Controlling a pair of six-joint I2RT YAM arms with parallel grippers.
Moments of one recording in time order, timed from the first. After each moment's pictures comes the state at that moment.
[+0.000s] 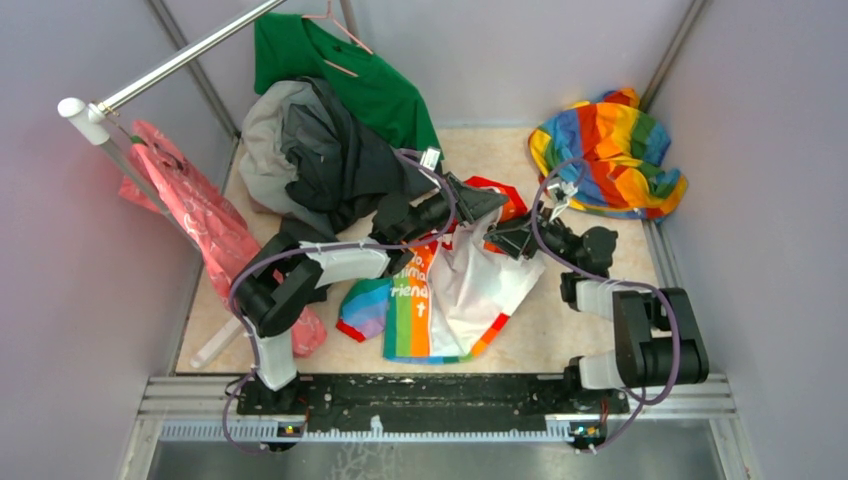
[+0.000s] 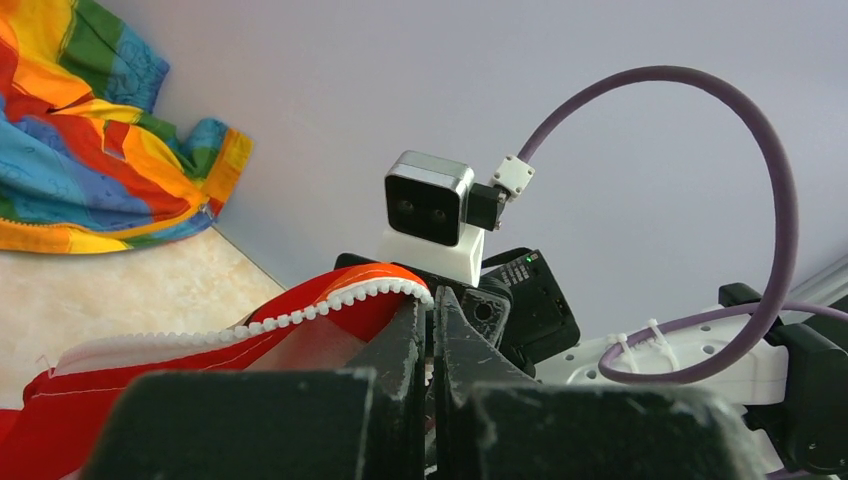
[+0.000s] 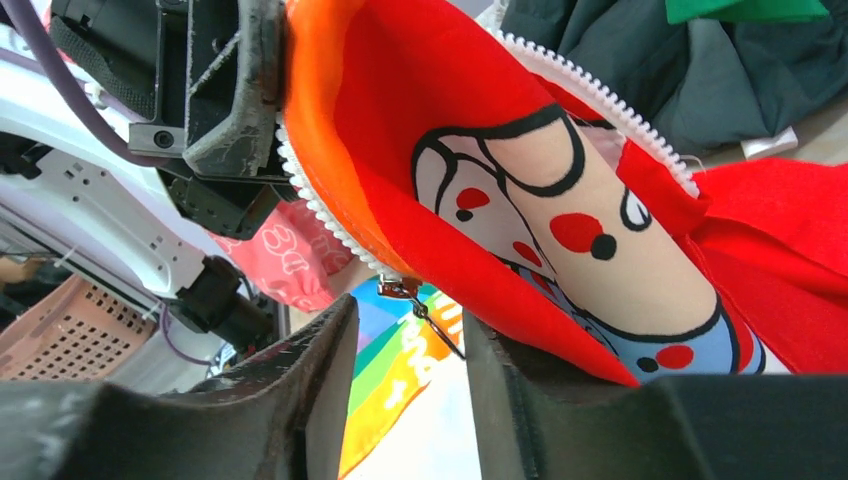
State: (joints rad) left arm -0.82 1.88 1.08 1.20 0.33 -1.01; right arm 0.06 1.38 0.37 1.30 -1.04 0.82
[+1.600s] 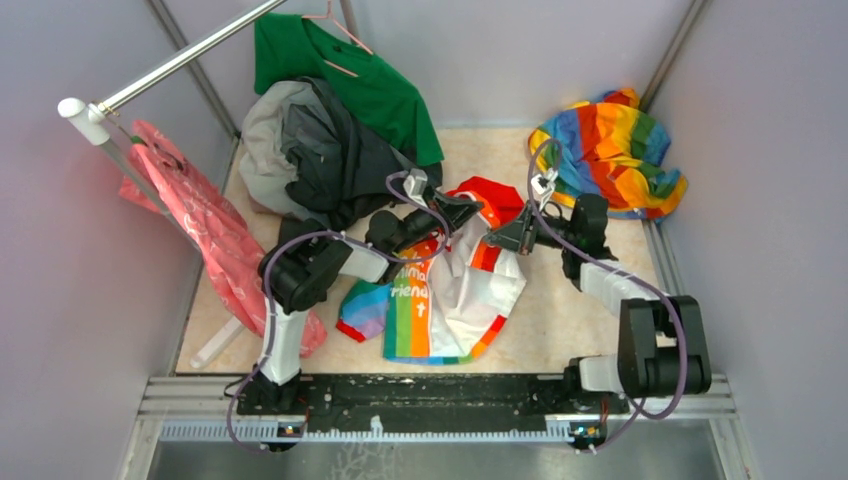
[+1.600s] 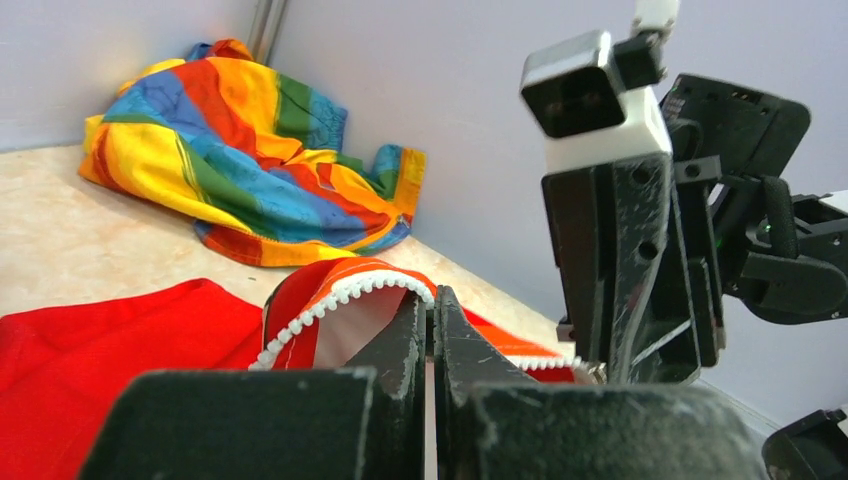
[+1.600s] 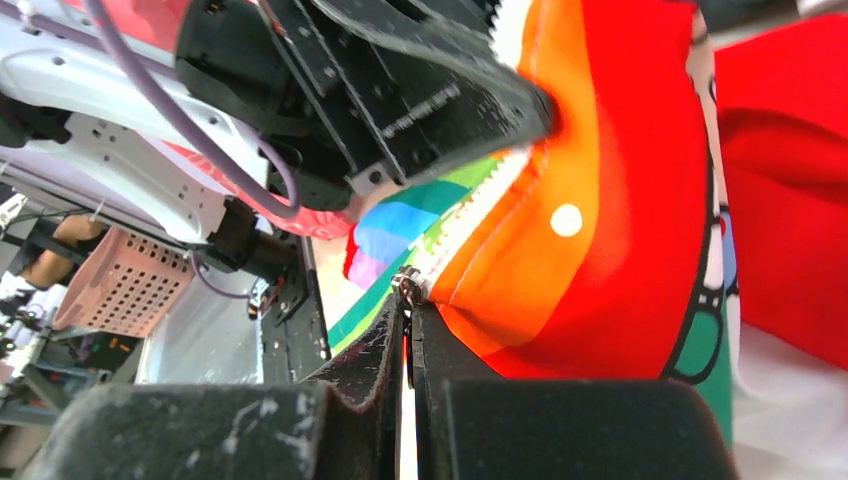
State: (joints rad) left arm -0.72 2.08 0.97 1.52 0.35 -0.62; right arm 0.07 1.31 0.57 0.62 -1.17 0.57
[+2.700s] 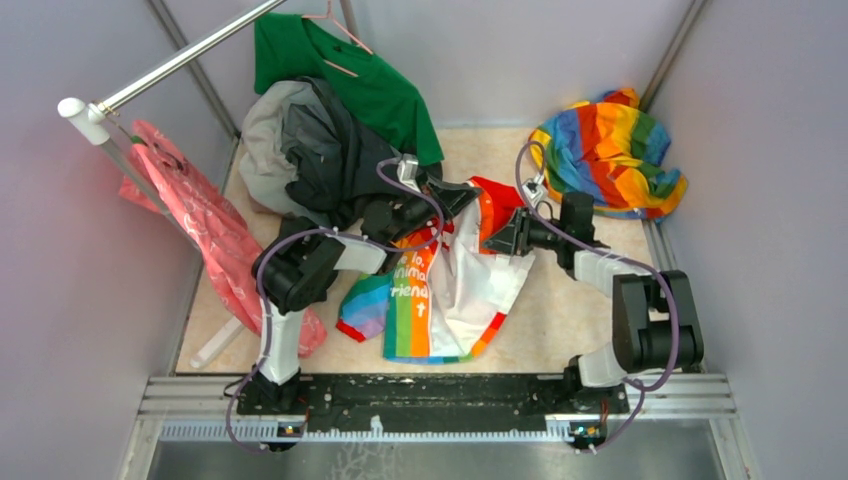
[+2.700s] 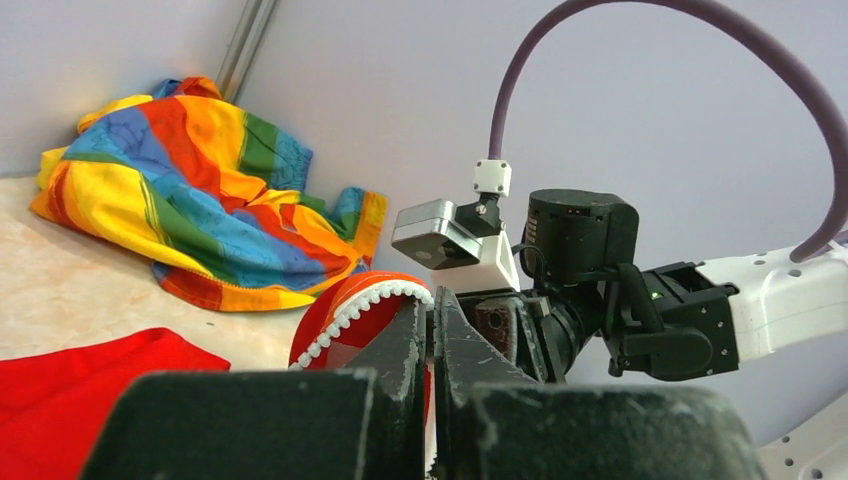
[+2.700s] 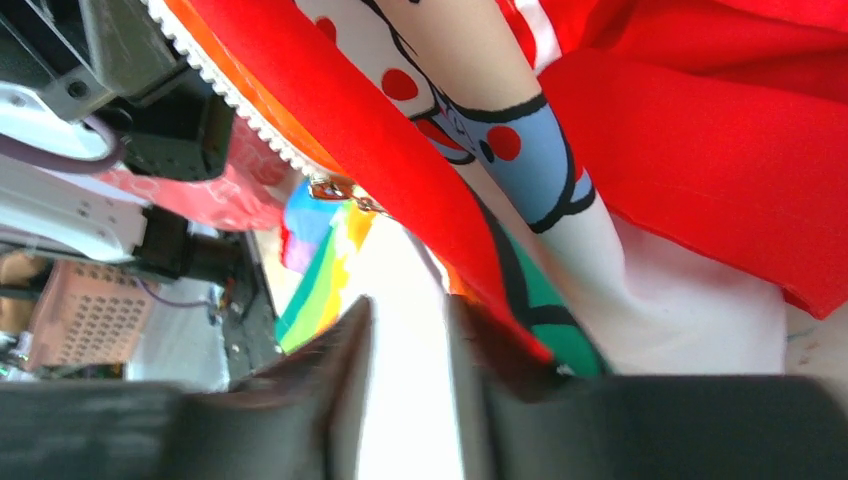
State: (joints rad) left arm -0.69 2.05 1.03 1.52 0.36 -0.77; right arm 0.08 1.46 0.63 0.33 -1.04 0.38
